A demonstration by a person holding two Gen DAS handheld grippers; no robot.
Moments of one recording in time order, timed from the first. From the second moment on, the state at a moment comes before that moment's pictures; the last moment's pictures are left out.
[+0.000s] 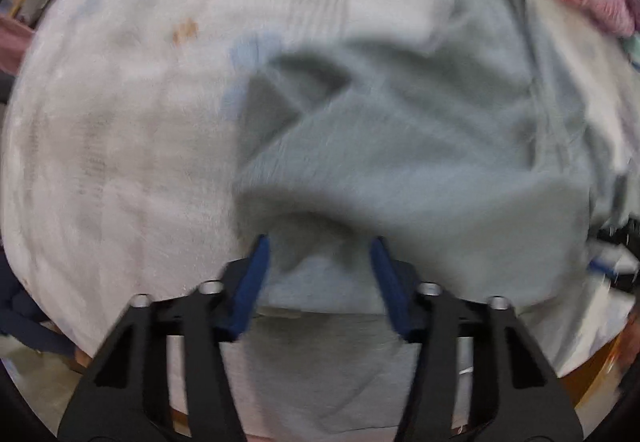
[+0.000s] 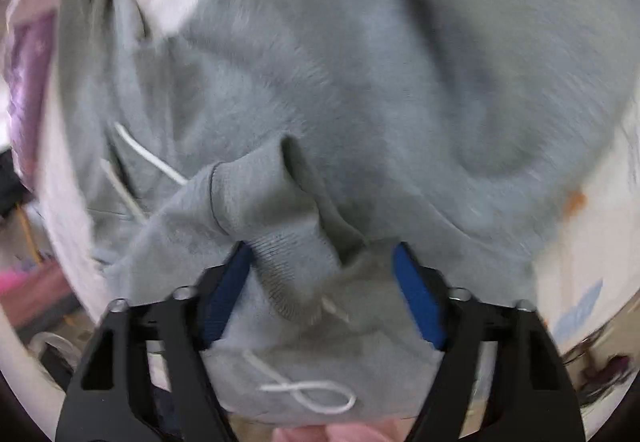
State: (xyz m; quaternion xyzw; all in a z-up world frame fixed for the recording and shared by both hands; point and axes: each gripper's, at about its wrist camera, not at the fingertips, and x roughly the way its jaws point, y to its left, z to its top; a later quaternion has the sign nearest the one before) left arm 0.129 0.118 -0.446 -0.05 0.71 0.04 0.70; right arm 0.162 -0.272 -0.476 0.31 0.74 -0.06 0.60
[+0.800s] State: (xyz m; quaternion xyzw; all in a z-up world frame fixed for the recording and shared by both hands) left arm 0.211 0.181 -0.445 -0.12 0.75 0.08 0.65; right arm 0.186 -0.295 -0.462 0.25 0.75 -0.10 0.61
